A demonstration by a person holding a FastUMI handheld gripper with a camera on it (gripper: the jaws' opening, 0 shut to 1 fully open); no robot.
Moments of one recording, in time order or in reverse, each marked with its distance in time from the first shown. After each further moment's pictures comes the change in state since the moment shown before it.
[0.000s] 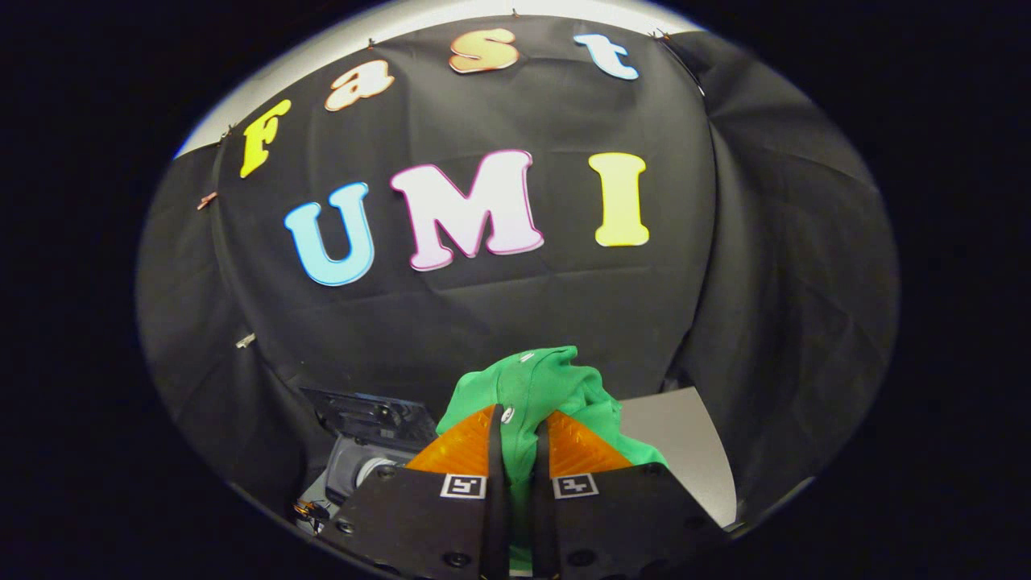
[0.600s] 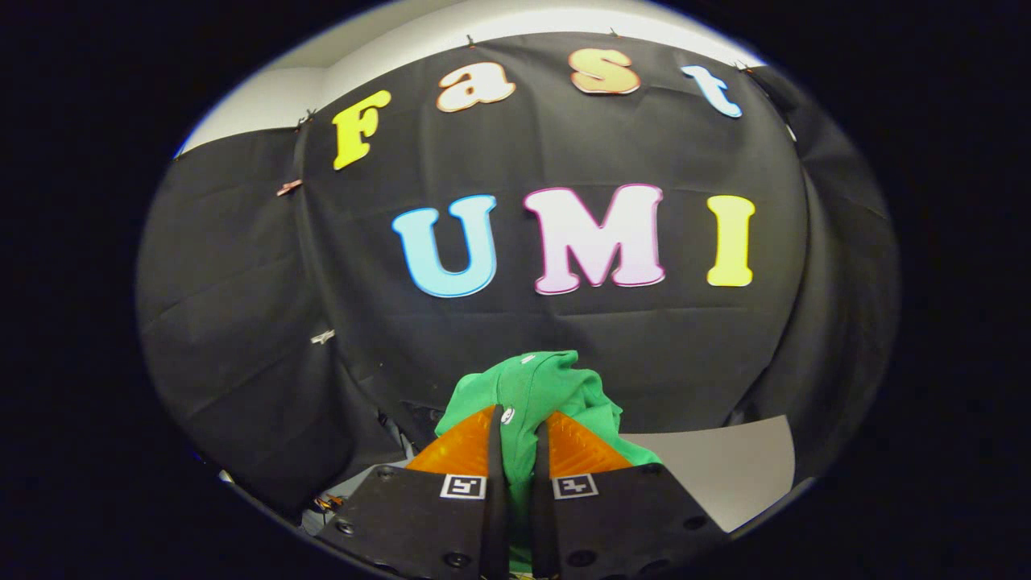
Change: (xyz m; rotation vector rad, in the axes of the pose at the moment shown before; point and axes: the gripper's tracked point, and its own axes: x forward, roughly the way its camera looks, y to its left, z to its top) arm -0.020 0.204 0.003 -0.090 -0.012 0.255
